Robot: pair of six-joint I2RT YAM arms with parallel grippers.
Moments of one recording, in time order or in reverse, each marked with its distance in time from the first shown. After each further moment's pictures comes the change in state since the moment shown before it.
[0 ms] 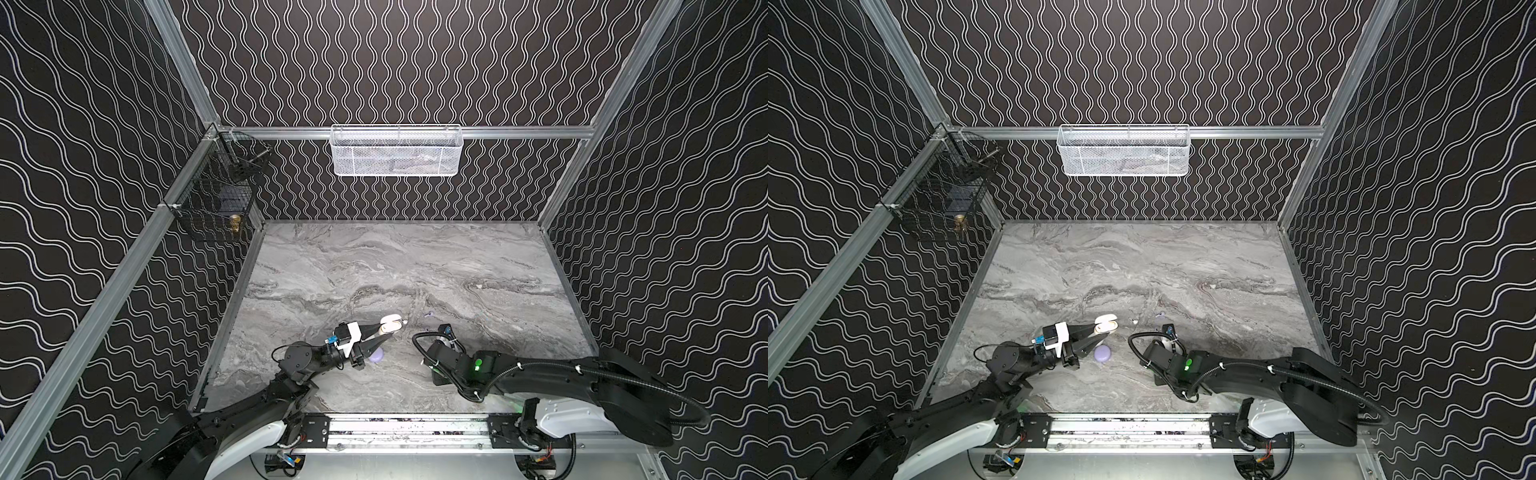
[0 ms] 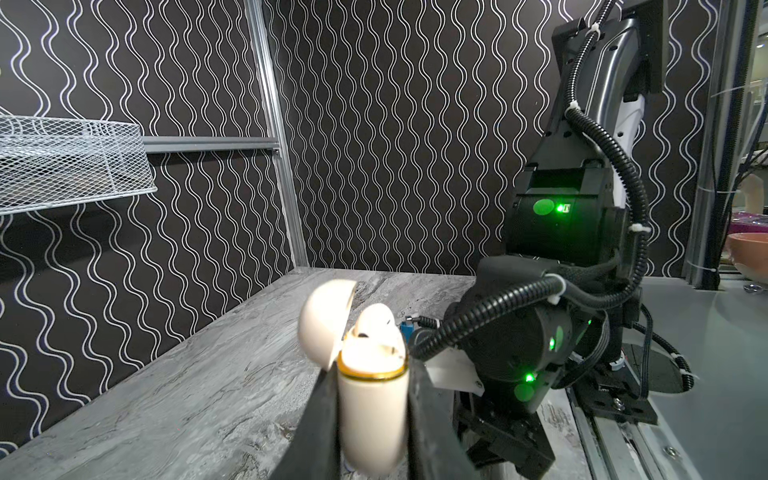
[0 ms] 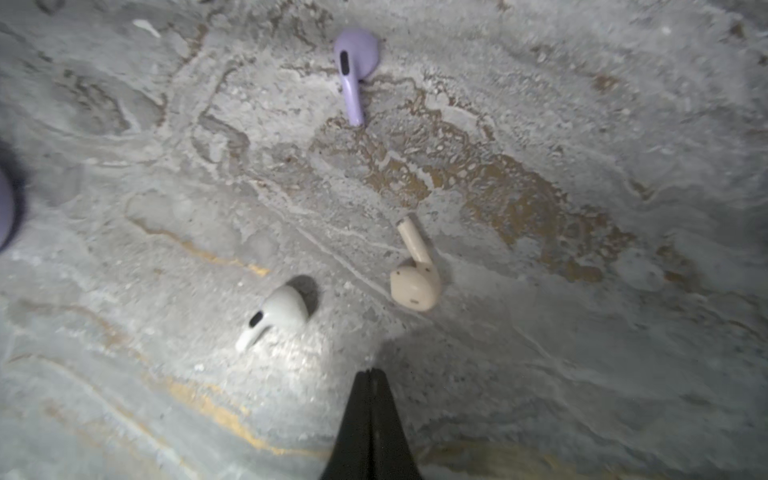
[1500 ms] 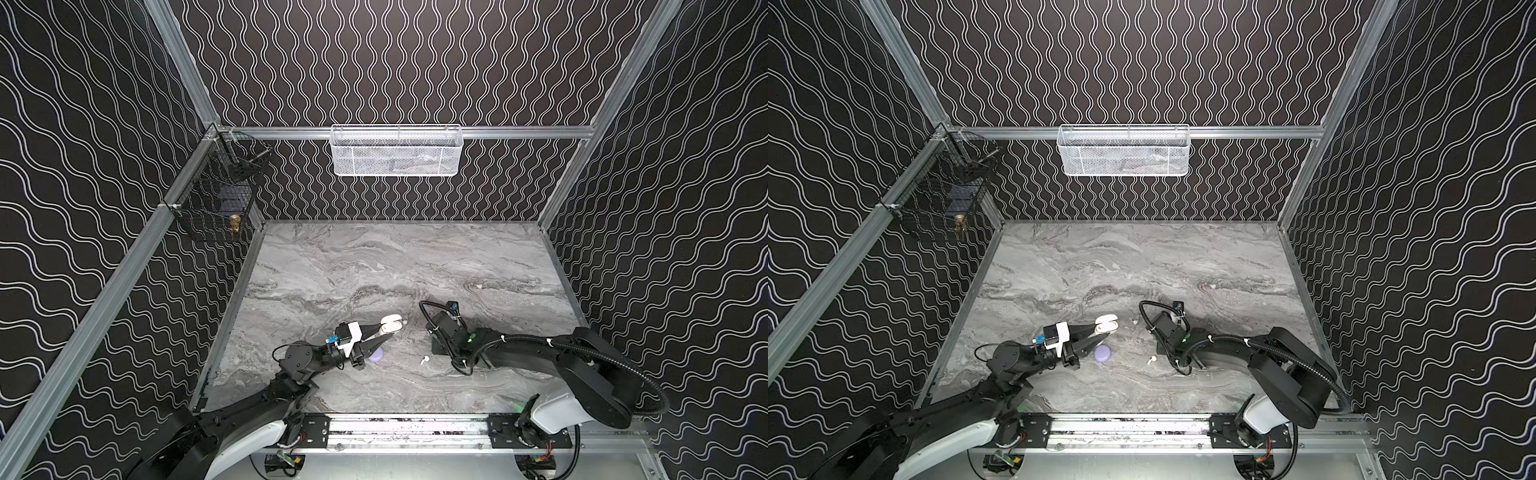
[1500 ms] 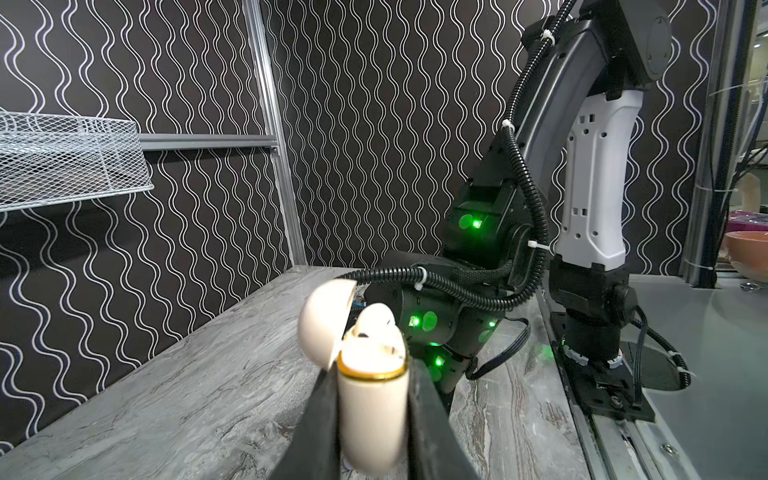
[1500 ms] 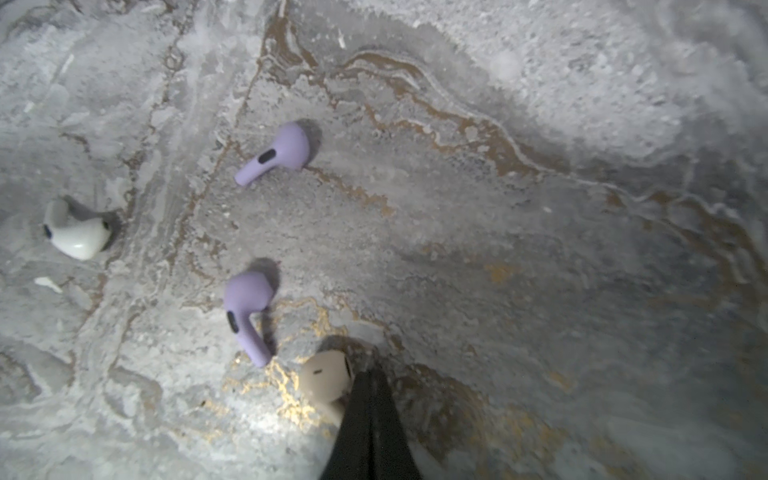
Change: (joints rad) left arm 0.000 0.010 0.002 0.000 0.006 0.000; right arm -0.245 0.111 0.074 0.109 0.027 -0.063
